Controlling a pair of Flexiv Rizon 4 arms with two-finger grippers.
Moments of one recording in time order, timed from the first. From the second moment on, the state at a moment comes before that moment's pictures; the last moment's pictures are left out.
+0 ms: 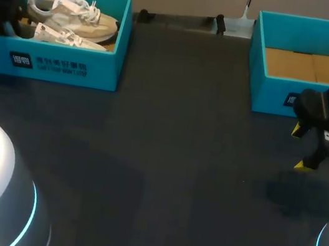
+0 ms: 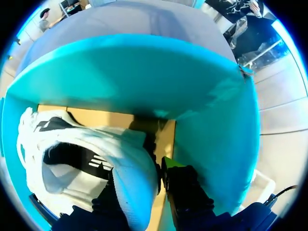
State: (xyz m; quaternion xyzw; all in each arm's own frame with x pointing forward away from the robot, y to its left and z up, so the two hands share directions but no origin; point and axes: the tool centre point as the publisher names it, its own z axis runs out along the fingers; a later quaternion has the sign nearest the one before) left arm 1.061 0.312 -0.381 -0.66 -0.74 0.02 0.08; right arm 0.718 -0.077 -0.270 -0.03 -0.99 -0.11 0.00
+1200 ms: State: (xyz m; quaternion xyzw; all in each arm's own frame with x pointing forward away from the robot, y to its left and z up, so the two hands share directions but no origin) left arm 1.072 0.319 -0.278 -0.60 -0.80 0.02 0.05; right arm 0.718 -0.077 -0.270 -0.03 -0.99 -0.11 0.00
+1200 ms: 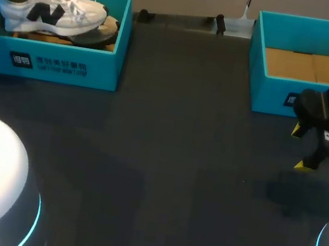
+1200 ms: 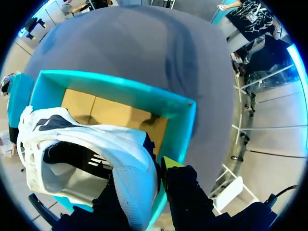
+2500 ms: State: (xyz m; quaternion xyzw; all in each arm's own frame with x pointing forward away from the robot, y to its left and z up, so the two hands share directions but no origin) left arm 0.870 0.187 -0.168 -0.61 -0.79 0.03 0.10; right arm 0.718 -0.077 -0.270 -0.03 -0.99 -0.11 0.00
